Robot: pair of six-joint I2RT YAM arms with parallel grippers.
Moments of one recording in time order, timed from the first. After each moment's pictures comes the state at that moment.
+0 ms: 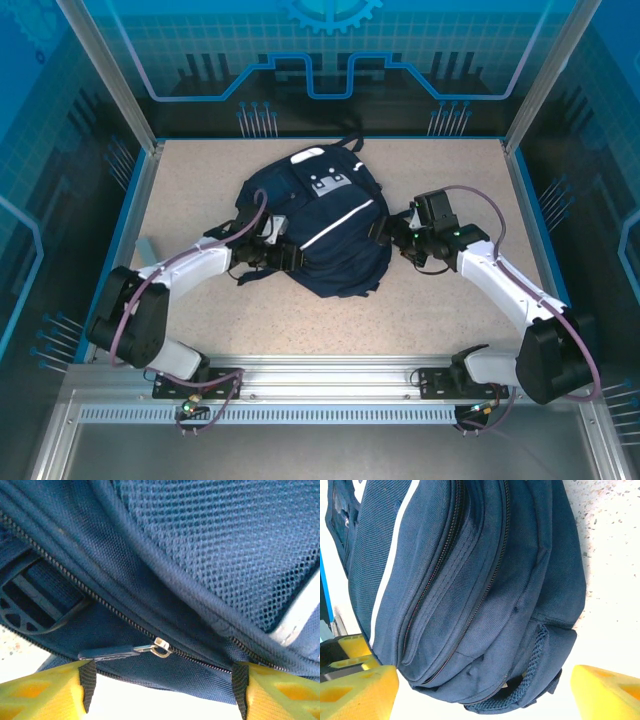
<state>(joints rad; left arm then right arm) -0.38 1.50 0.87 -0.42 0.30 -0.31 0.33 1.28 0.91 -0.56 -0.29 0.80</state>
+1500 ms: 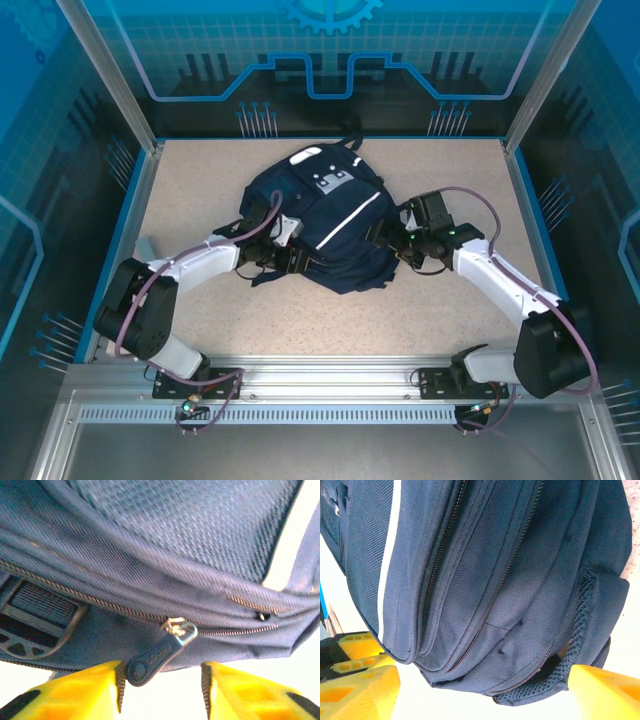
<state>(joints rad) -0.42 1.53 0.87 -0.38 0.38 -0.20 0.35 1.31 0.91 -0.55 -0.30 0.81</state>
